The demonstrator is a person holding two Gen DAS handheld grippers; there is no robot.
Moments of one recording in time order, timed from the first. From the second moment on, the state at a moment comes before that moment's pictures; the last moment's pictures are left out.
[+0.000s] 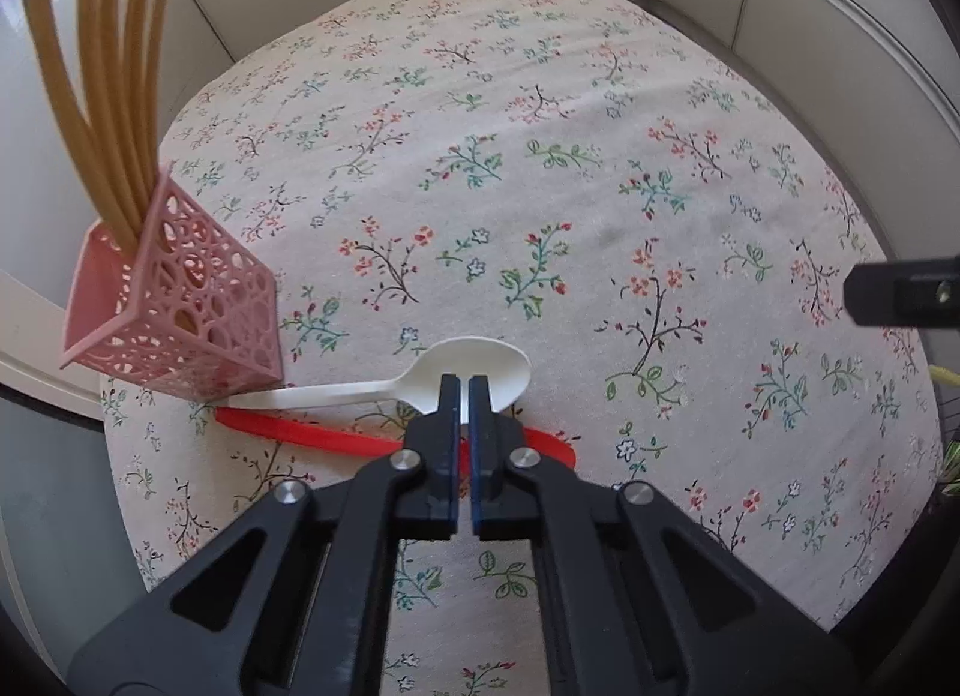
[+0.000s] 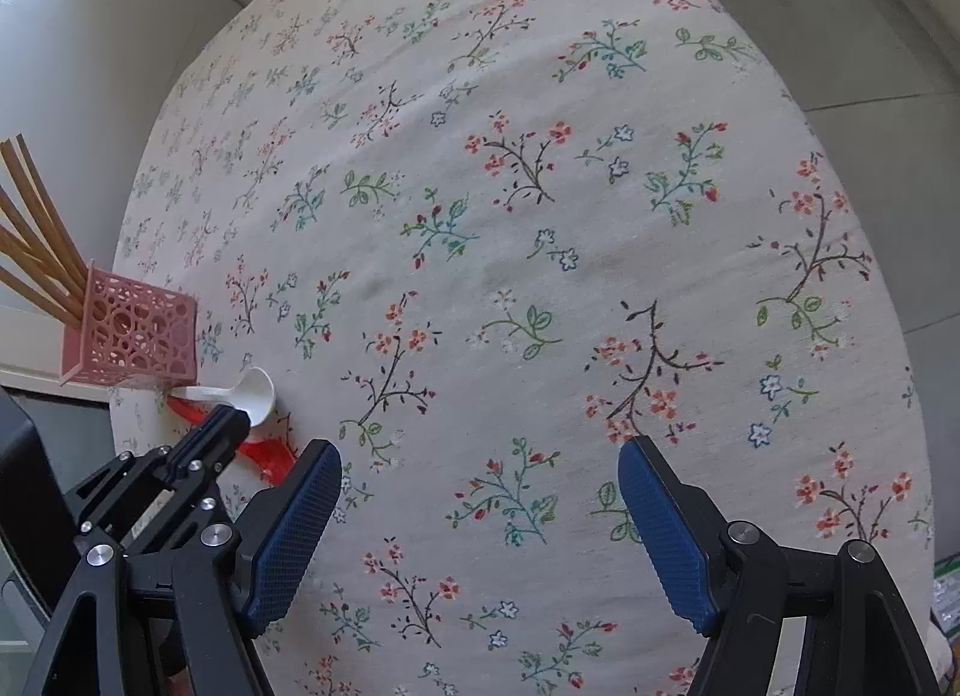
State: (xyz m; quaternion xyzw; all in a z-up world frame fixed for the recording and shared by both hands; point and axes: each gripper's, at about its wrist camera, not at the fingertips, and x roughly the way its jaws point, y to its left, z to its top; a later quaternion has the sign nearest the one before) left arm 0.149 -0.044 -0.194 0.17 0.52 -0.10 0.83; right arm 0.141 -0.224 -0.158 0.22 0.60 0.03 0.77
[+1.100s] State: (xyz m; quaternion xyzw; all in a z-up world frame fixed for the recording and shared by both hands) left arm 0.155 -0.054 -0.216 0.22 0.52 -0.10 0.82; right arm 0.146 -0.217 -0.177 0.24 0.61 0.03 0.75
